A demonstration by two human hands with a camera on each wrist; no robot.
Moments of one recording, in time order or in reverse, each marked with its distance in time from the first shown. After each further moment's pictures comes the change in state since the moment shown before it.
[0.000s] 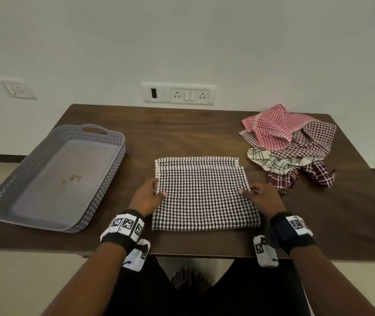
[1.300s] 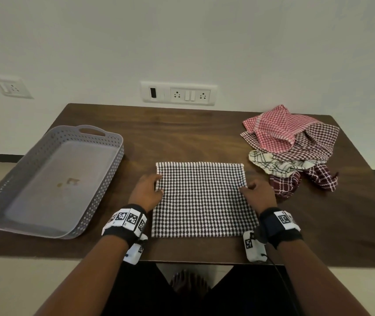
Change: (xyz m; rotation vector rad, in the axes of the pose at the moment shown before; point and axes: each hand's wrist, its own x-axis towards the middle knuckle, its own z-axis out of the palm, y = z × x) left_hand 0.018 0.018 -0.010 0.195 0.042 0.091; right_hand 0.015 -0.027 0.013 -0.096 0.102 0.149
